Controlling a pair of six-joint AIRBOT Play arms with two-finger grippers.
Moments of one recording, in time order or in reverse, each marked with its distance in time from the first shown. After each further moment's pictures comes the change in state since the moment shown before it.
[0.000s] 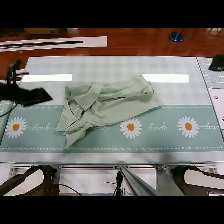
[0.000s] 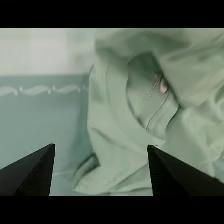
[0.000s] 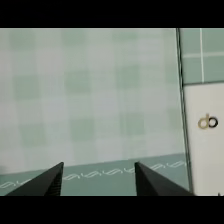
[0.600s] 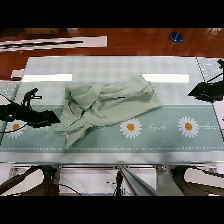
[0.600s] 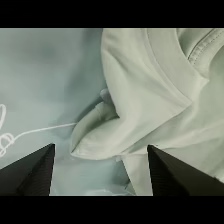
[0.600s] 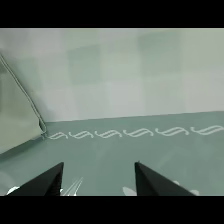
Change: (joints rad) left arm 0.023 -0.035 -0.237 -0.014 -0.010 0.079; right arm -0.128 0.005 -0.381 0.357 -0.030 -0.143
